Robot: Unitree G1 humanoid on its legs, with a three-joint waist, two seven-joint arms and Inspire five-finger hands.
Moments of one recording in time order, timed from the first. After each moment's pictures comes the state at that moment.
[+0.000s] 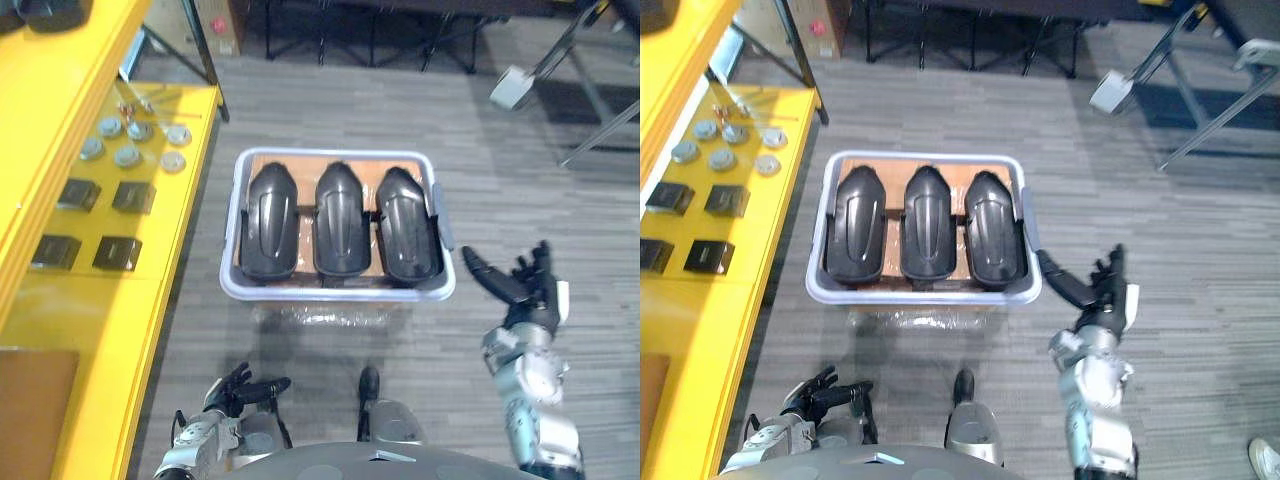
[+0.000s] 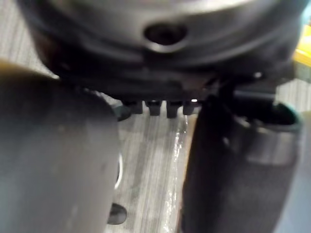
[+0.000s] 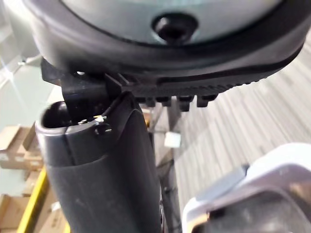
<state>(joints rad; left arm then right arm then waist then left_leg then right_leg) 0.10 0.23 -0.11 0.88 -0.35 -0.02 -0.12 0.16 -0.24 -0.24 -0.04 0.38 -0.01 -0.39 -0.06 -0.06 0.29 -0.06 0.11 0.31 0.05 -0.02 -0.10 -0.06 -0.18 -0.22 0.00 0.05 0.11</state>
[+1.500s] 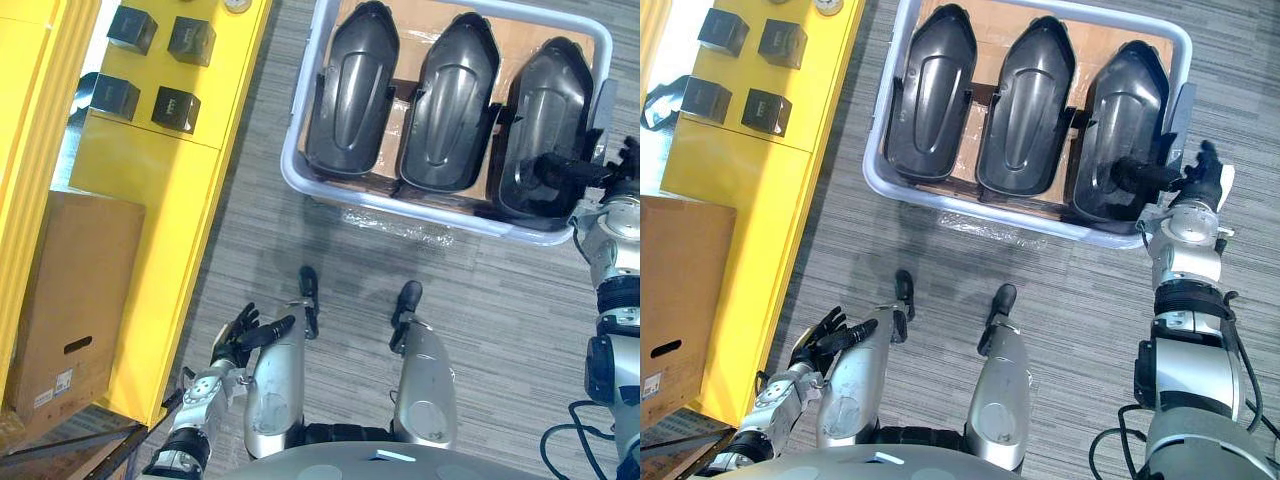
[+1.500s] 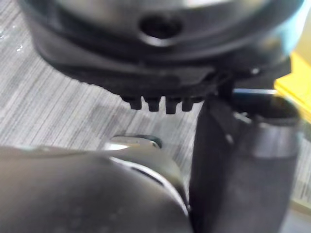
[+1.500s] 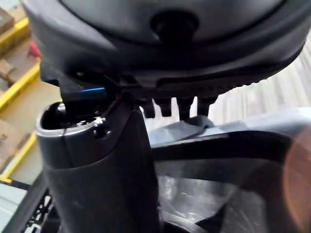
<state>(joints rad) -0.03 0.18 -0.07 0.88 -0.42 -0.14 -0.16 -0.70 -0.74 -0.17 0.86 0.32 0.16 -0.25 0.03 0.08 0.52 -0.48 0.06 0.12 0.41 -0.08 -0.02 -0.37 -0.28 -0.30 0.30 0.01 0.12</state>
